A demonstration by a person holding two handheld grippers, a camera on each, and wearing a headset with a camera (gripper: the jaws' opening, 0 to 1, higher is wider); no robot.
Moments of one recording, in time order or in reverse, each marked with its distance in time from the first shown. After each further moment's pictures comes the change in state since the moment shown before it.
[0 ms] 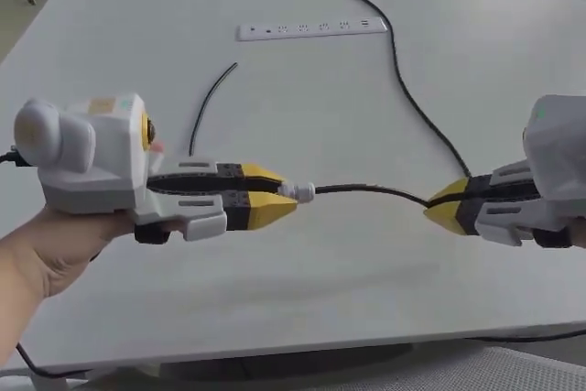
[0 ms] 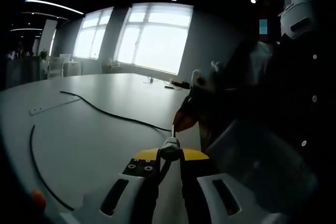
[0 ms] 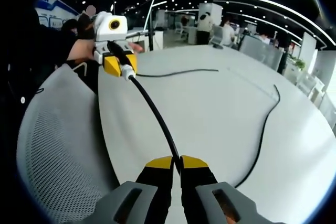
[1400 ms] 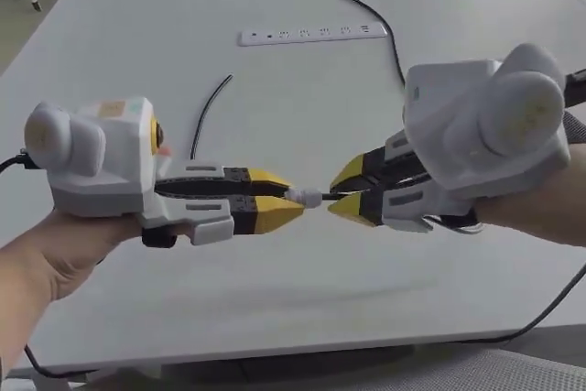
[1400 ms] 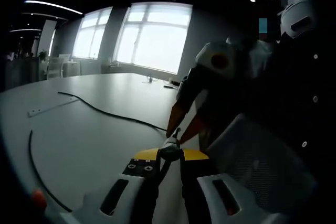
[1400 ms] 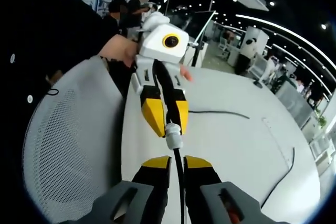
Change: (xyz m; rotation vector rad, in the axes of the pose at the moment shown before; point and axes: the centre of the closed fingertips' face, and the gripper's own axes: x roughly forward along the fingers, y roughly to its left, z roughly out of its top) left arm 0.003 -0.008 0.003 0.005 0.002 0.000; right arm 0.029 0.073 0.093 -0.389 -0.065 0.183
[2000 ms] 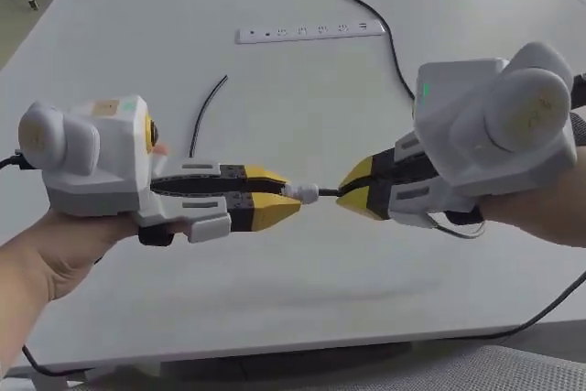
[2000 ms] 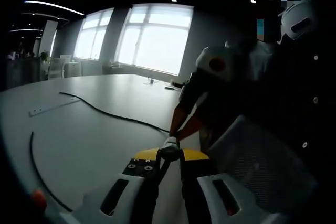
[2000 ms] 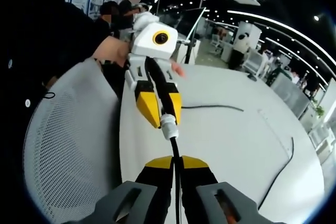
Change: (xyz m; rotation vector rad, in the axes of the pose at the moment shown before) left arm -0.003 0.003 0.000 -0.004 -0.014 0.010; right arm -0.008 -0.005 -0.011 0.067 0.006 -0.037
